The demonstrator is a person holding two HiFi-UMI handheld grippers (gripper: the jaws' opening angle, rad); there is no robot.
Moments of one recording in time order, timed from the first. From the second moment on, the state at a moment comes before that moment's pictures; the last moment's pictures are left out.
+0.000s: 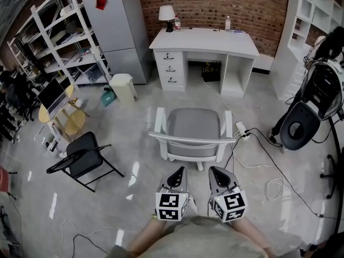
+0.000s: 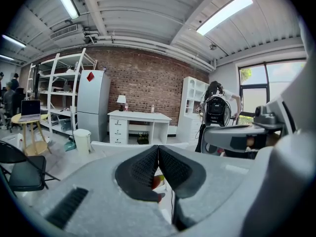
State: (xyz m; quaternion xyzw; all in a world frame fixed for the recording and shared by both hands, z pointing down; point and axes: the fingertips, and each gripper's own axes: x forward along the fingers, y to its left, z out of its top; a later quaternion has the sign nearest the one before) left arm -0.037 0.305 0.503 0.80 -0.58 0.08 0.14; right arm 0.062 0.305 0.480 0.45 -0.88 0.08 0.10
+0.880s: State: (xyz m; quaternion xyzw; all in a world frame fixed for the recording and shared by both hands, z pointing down) left arm -0.055 0.224 0.512 0.81 -0.56 0.11 0.14; right arm 0.042 0.223 0.493 0.45 -0.88 0.08 0.14
